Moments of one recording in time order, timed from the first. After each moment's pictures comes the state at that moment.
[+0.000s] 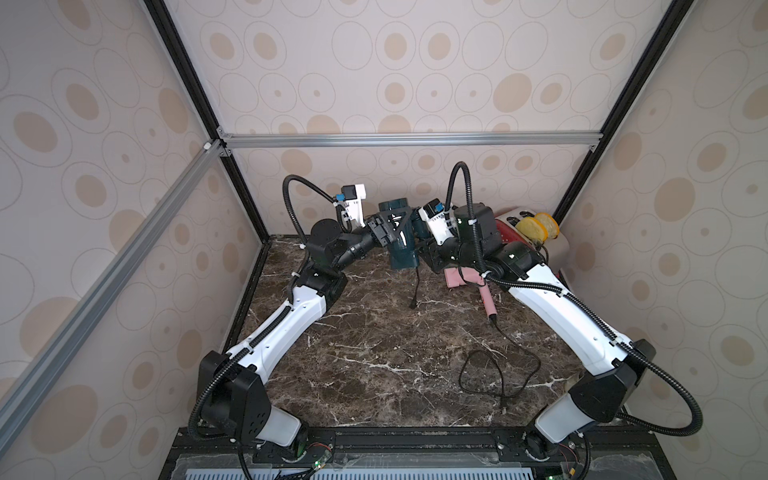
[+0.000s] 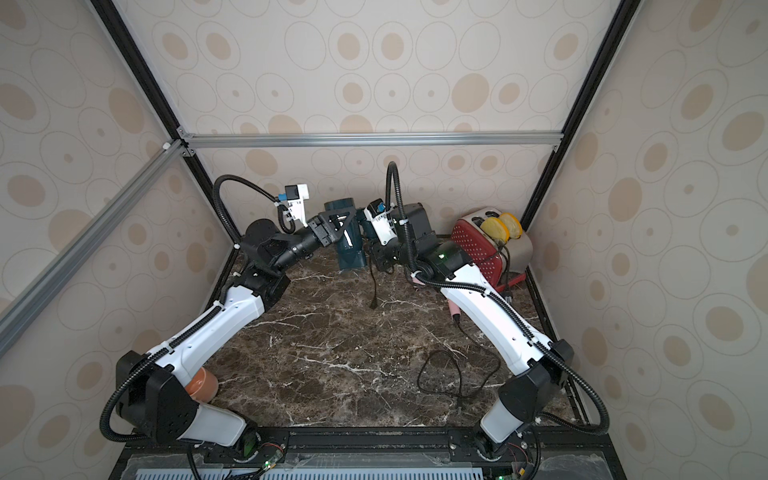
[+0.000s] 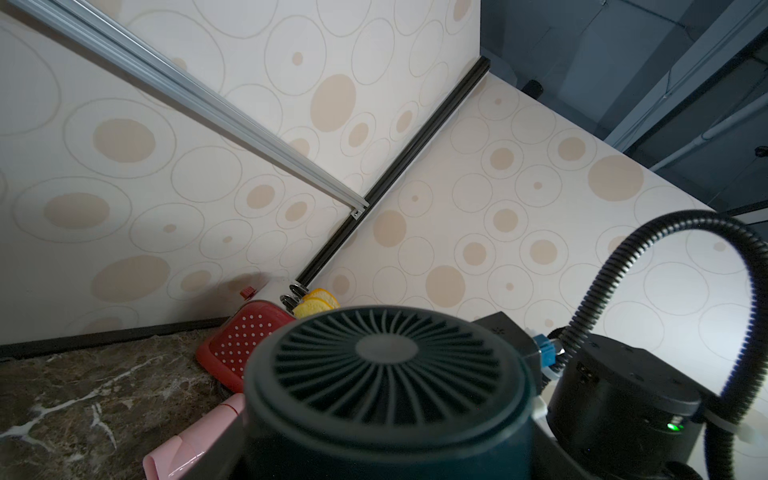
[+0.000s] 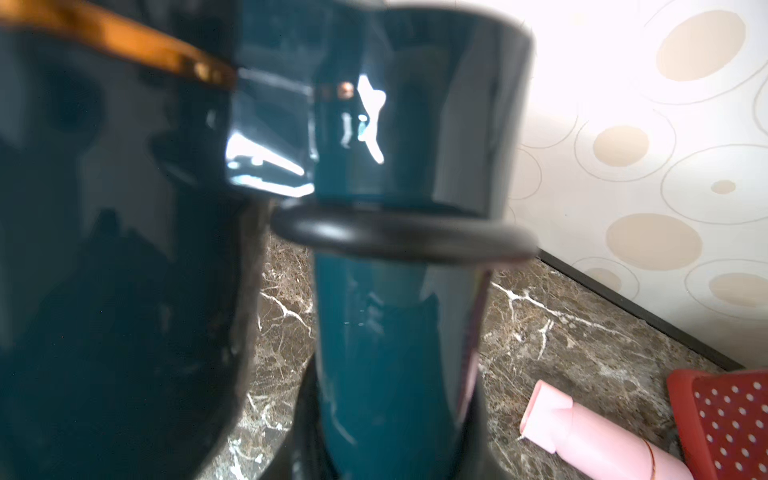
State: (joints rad) left arm -0.45 1.47 1.28 0.45 0.47 -0.87; right arm 0.76 1.62 1.80 -0.66 -0.08 -0.02
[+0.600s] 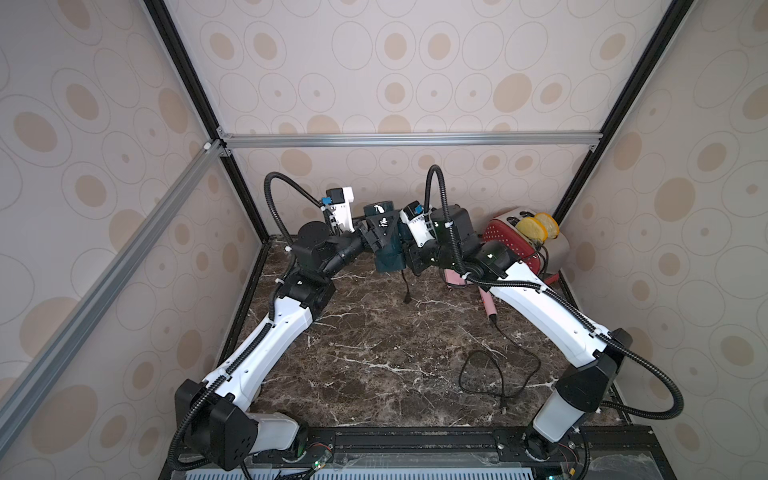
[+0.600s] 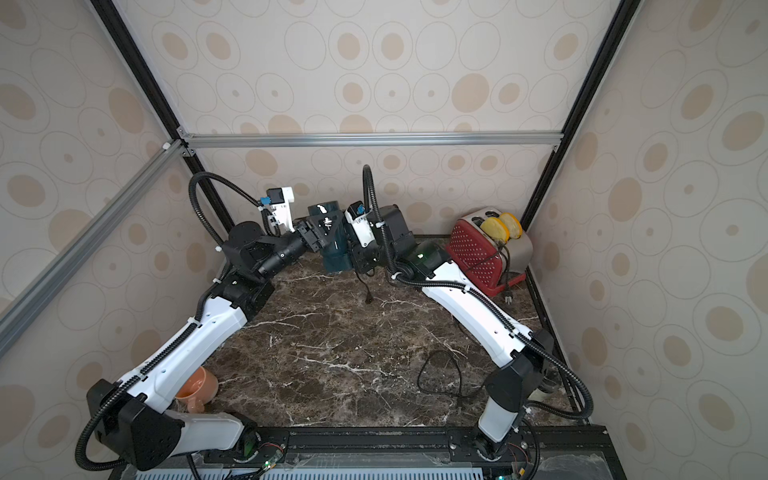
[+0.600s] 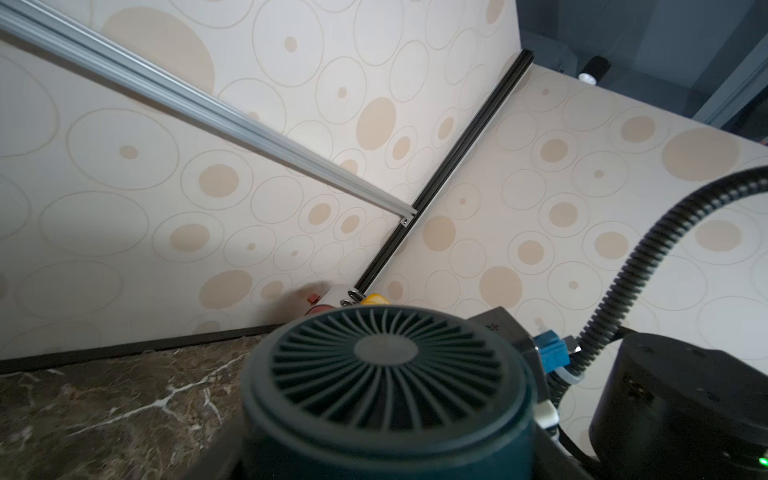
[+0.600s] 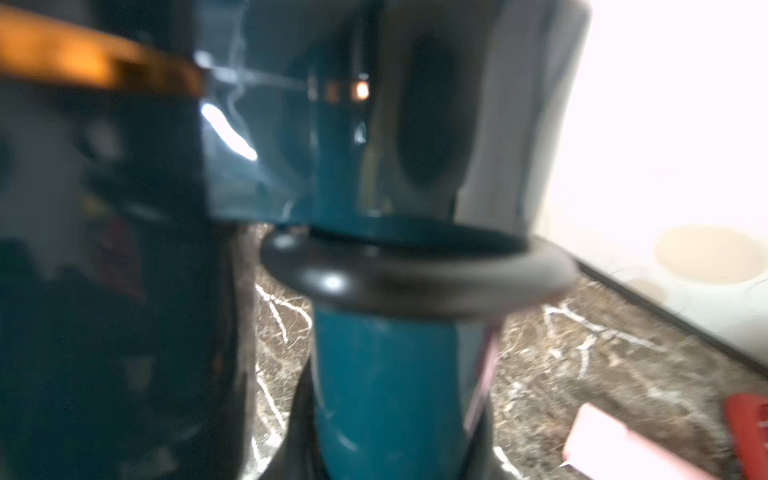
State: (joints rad) left arm -0.42 1.34 1.25 0.20 0.36 -0.68; right arm 0.85 1.71 1.86 -0.66 -0.05 0.06
